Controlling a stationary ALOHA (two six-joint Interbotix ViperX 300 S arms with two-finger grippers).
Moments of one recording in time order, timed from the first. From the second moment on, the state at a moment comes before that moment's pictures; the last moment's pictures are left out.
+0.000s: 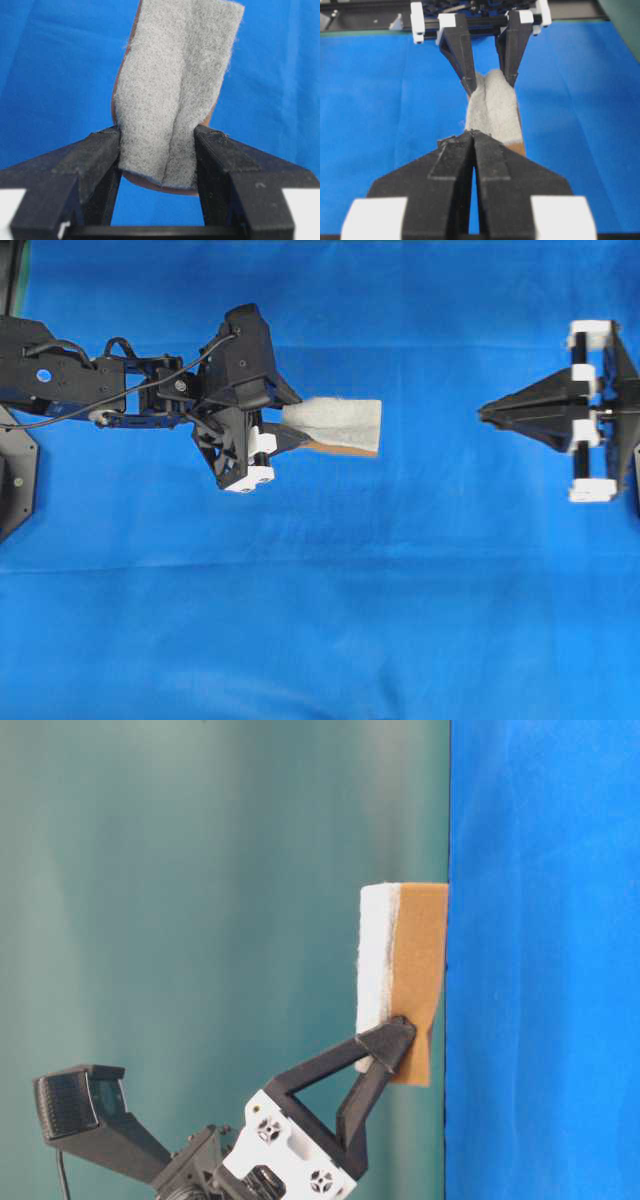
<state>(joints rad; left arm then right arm) 0.10 -0.12 0.70 -0.03 0.00 -0.07 -0.06 -0.68 1.08 0.00 -0.24 0.06</state>
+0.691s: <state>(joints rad) 0.10 -0.12 0.70 -0.03 0.01 -0.06 -0.09 -0.21 0.77 0.00 -0.18 0.06</state>
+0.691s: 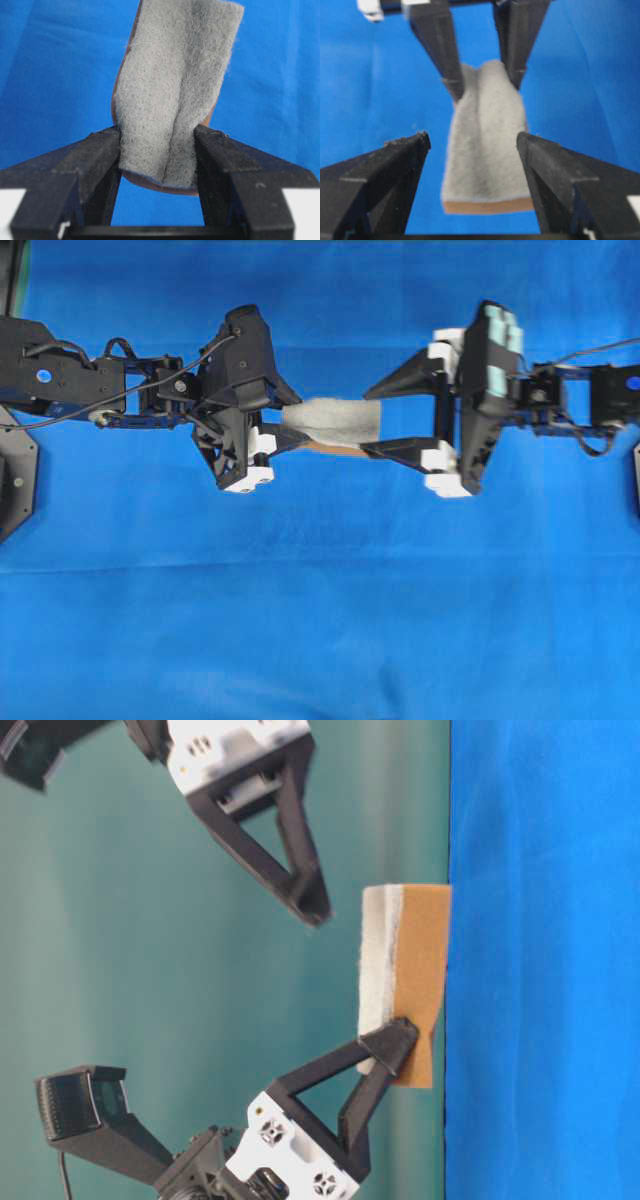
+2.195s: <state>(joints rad) 0.09 -0.18 0.73 -0.03 -0.04 -0.05 -0.10 -0.07 0.70 -0.03 -0.08 0.04</state>
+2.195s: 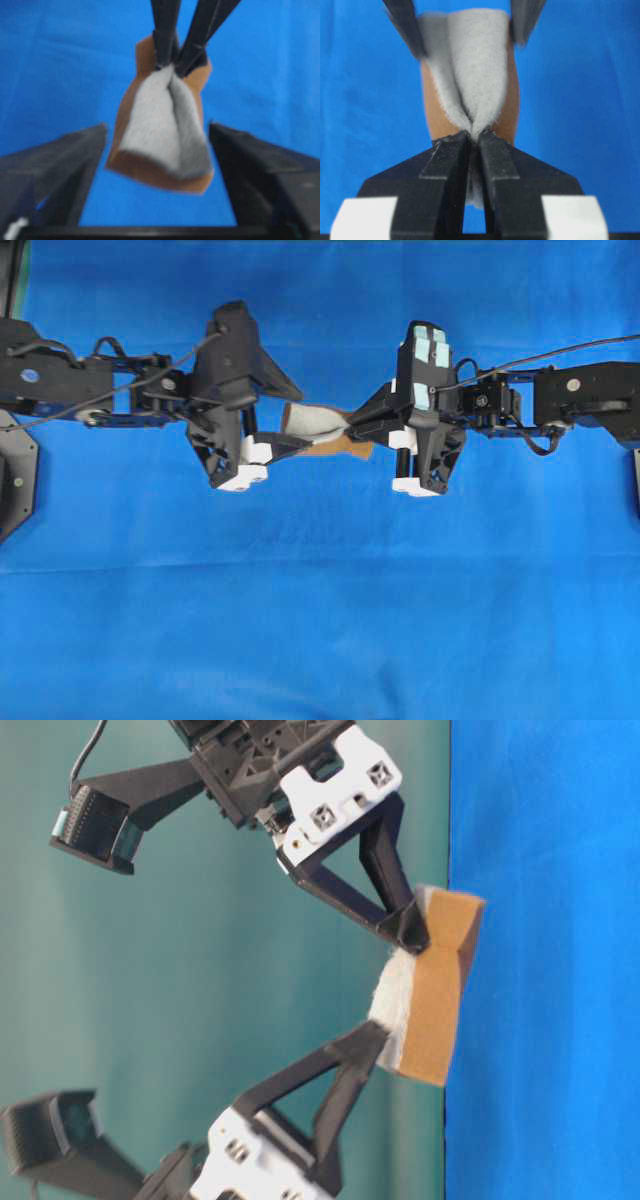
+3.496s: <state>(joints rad) 0.08 -0.56 1.00 -0.03 -0.12 -0.06 -0.08 0.13 0.75 -0.03 -0.12 0.06</state>
